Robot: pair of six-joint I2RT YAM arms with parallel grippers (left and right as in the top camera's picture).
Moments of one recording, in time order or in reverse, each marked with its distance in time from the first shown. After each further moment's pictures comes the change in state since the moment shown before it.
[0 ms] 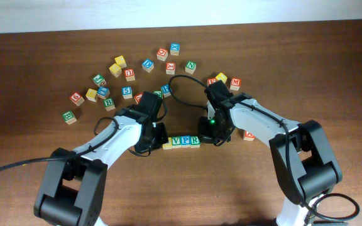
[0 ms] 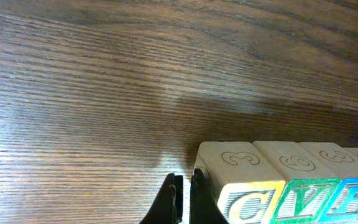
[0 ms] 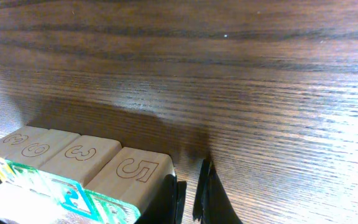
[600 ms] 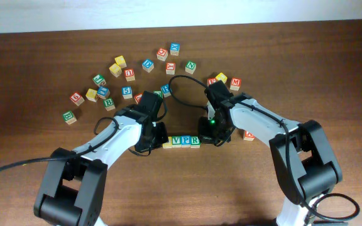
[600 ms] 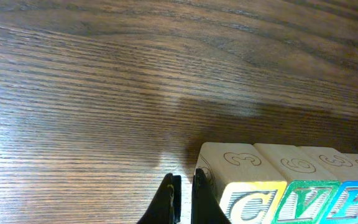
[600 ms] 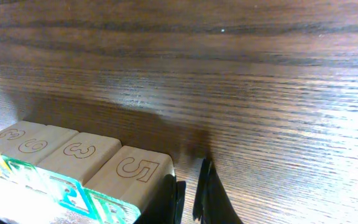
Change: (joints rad) left arm 0.000 0.000 0.000 0.012 -0.010 0.003; right arm 0.000 0.000 0.000 -0.009 0.003 0.000
